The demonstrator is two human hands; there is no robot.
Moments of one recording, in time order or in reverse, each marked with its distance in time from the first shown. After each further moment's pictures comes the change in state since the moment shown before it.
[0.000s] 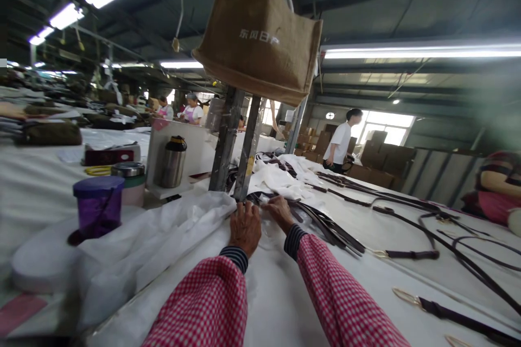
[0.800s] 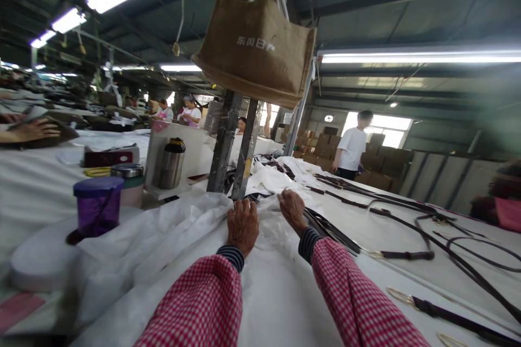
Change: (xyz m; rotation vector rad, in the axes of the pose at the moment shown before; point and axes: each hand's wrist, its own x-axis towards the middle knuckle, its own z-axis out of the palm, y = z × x) left_hand 0.001 0.005 0.000 0.012 0.111 -0.016; right_hand -0.005 0.024 -0.033 -0.319 0.397 -0.051
